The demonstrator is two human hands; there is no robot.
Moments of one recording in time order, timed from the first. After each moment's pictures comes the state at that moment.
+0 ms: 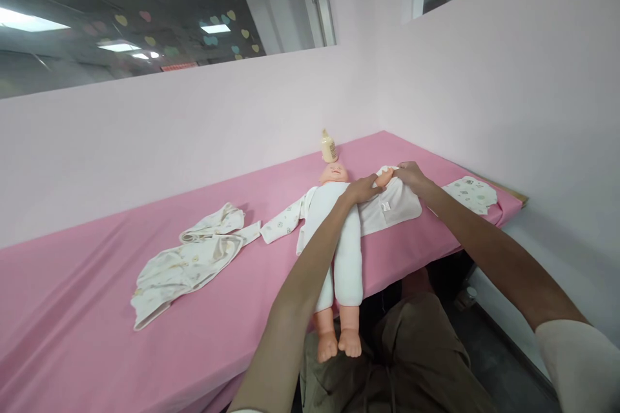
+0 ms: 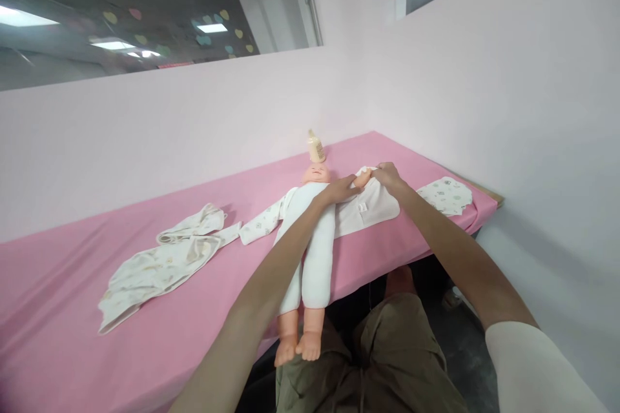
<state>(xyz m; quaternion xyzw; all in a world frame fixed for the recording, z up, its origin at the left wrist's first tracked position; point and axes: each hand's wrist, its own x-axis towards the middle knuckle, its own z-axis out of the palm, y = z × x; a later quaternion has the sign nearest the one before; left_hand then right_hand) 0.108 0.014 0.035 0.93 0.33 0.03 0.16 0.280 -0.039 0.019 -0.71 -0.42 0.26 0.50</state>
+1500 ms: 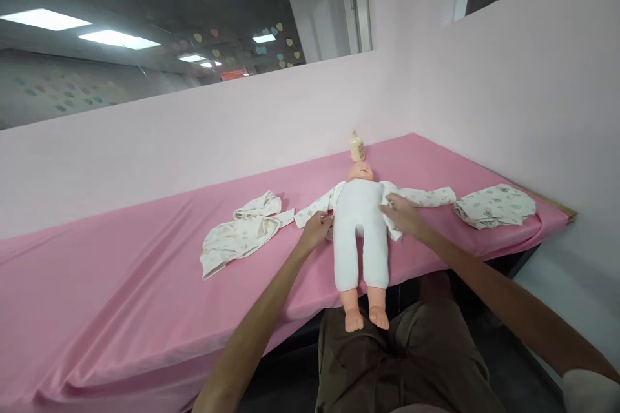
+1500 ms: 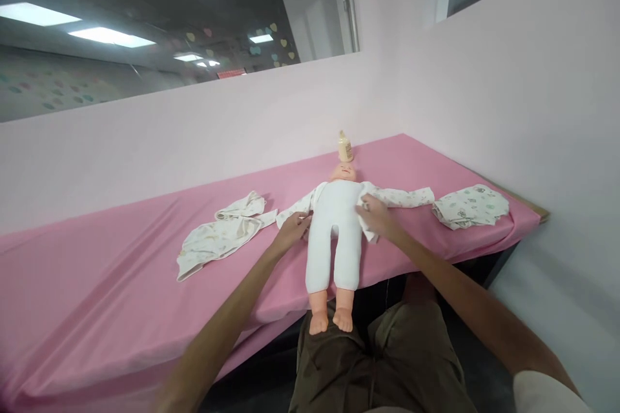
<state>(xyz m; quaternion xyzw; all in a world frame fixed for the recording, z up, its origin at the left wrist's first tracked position) -0.092 -0.067 0.004 0.70 0.61 0.23 0.29 0.161 -0.117 0.001 -0.60 -0.59 0.30 0.45</state>
